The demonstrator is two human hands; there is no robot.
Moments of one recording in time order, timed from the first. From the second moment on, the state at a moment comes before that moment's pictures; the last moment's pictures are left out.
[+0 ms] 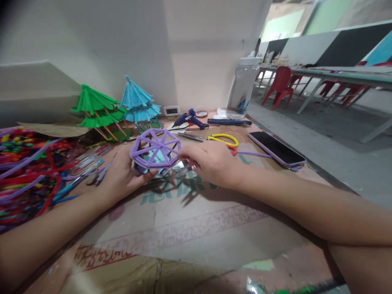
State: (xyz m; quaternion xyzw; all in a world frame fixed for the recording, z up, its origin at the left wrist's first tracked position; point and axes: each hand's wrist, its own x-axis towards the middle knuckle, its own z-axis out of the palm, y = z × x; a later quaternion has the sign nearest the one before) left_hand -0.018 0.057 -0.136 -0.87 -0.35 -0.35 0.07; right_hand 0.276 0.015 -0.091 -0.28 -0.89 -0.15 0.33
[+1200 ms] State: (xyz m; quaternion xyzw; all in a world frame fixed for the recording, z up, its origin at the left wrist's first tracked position) left_hand -0.014 0.069 -0.133 -0.87 -0.31 -0.38 -0.11; right_hand 0.269 0.012 -0.069 -0.37 -0.85 0.14 0.36
